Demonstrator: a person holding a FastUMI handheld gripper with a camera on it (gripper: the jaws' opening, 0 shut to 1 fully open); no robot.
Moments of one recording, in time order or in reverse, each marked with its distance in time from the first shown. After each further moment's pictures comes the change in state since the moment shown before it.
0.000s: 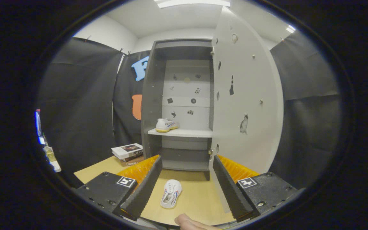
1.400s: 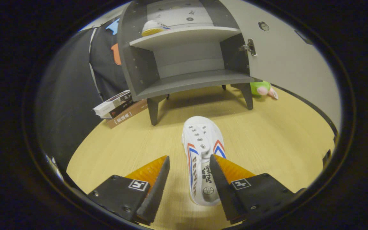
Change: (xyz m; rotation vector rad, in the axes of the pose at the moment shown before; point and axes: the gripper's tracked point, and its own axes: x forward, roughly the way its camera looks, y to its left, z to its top) arm 0.175 0.090 -0.288 0.292 0.509 -0.028
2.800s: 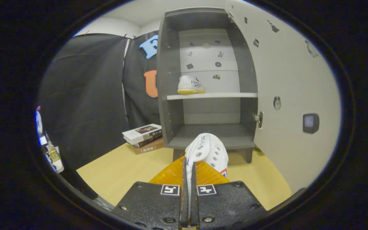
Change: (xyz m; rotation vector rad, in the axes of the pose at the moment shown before) arm -0.171 0.037 0.117 -0.292 -0.361 0.169
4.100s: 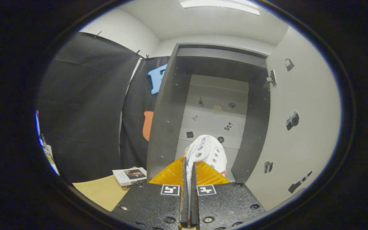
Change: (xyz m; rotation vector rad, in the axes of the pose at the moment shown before) arm 0.043 -0.006 0.325 -0.242 -0.203 -0.058
